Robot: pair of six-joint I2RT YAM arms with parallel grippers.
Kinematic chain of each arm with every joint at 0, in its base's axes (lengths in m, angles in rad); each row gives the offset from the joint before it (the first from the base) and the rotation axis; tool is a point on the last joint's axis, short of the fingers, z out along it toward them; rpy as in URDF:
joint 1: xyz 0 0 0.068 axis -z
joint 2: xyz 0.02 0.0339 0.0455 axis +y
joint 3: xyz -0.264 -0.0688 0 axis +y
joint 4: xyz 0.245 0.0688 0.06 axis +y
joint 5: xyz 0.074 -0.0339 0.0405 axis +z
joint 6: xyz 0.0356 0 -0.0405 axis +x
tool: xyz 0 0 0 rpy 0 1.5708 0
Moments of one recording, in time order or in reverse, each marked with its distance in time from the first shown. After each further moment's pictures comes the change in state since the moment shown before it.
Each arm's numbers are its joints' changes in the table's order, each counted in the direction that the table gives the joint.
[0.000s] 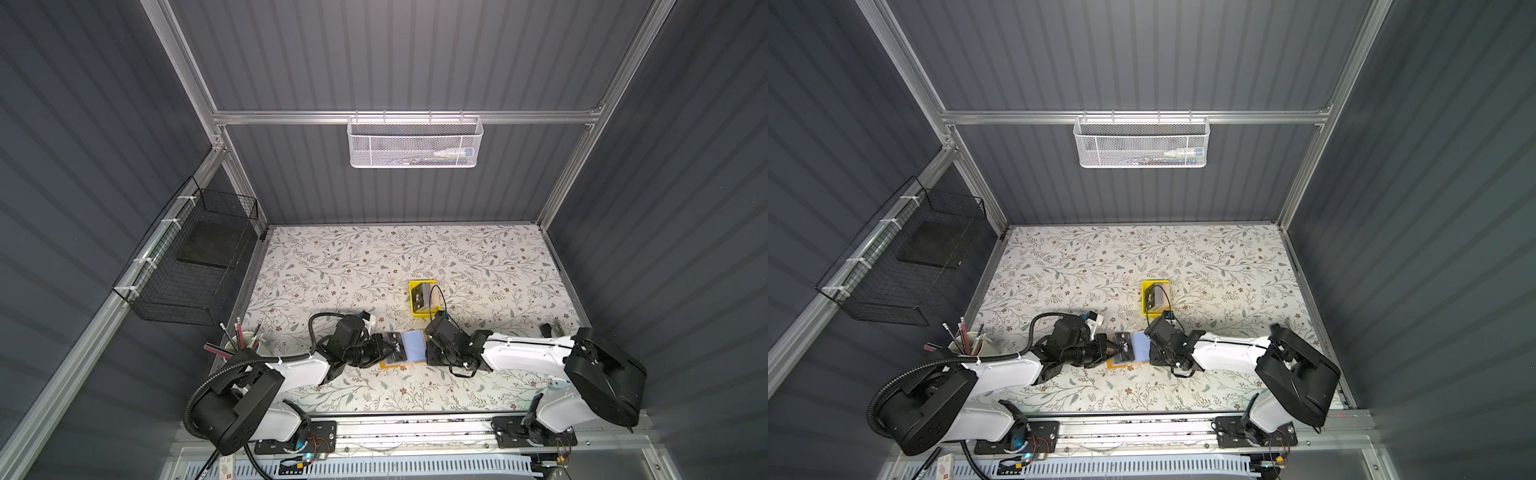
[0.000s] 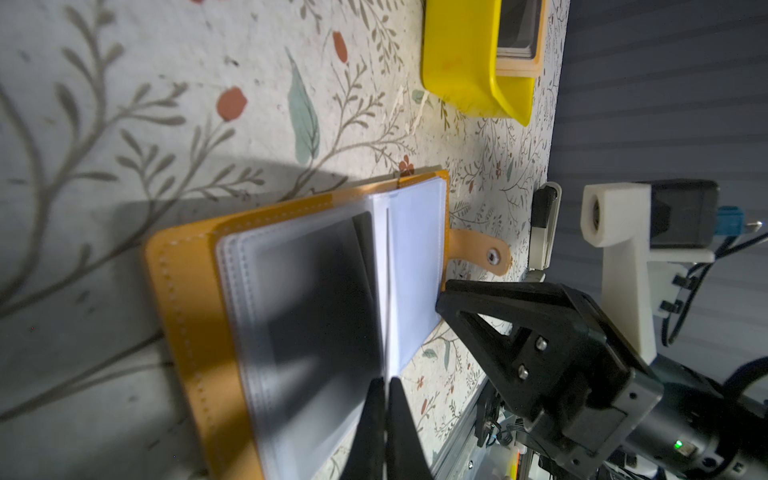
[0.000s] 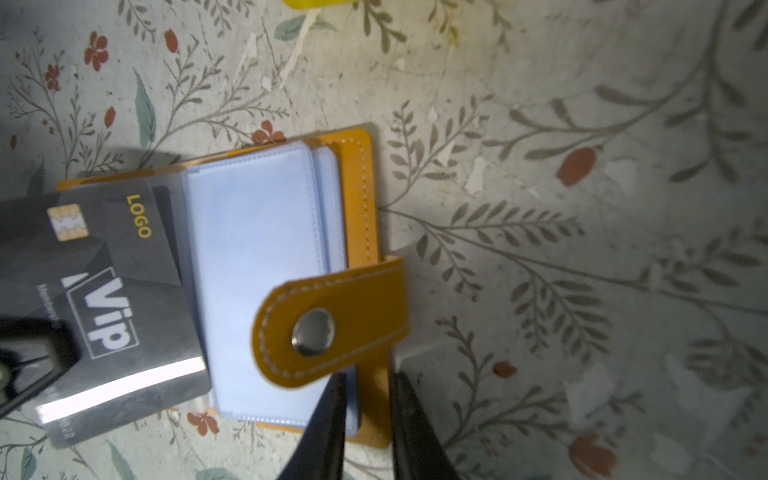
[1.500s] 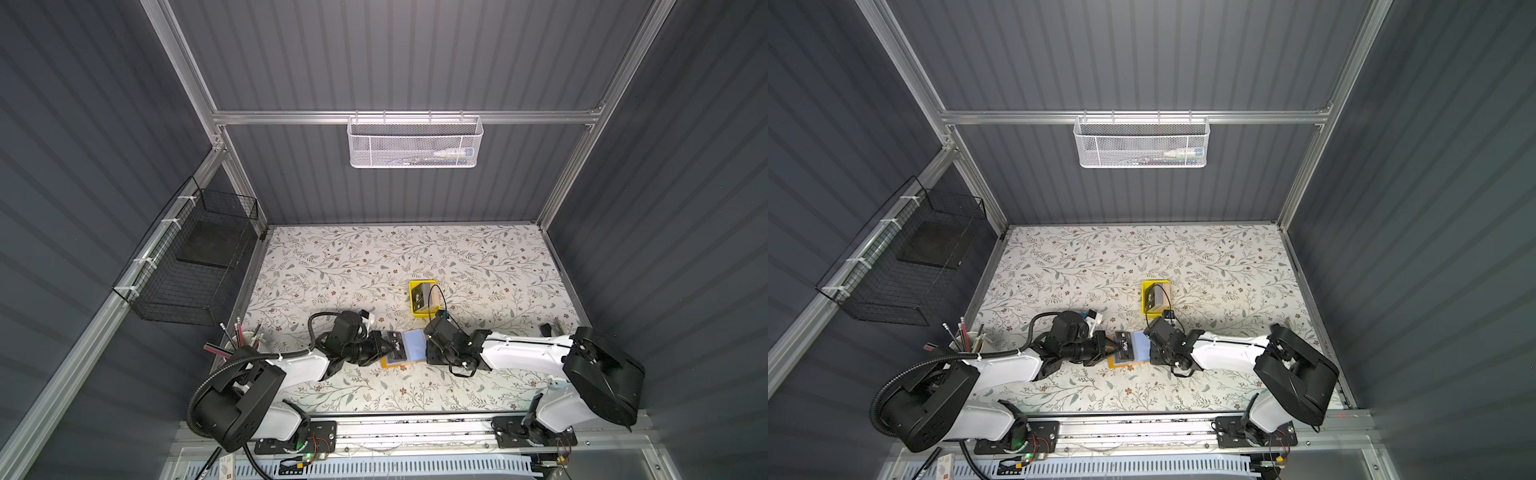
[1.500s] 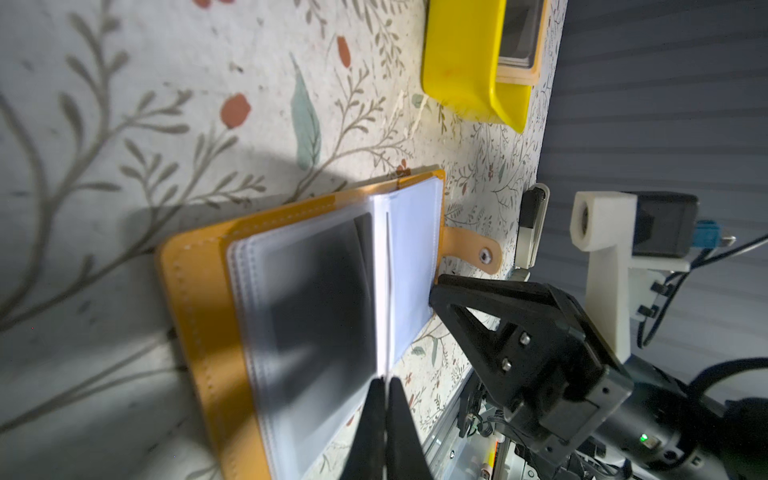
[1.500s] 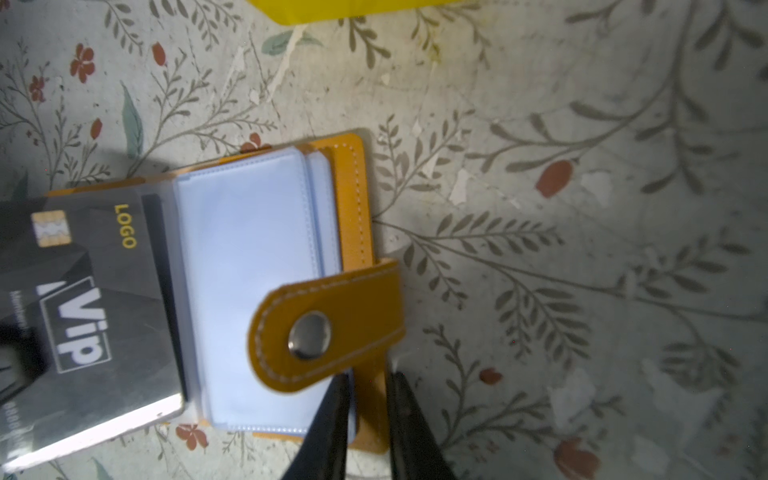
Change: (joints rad) left arm -0.040 0.000 -0.030 0.044 -0.068 -0.007; right arm -0.001 0.008 -0.007 0.010 -0.026 0.003
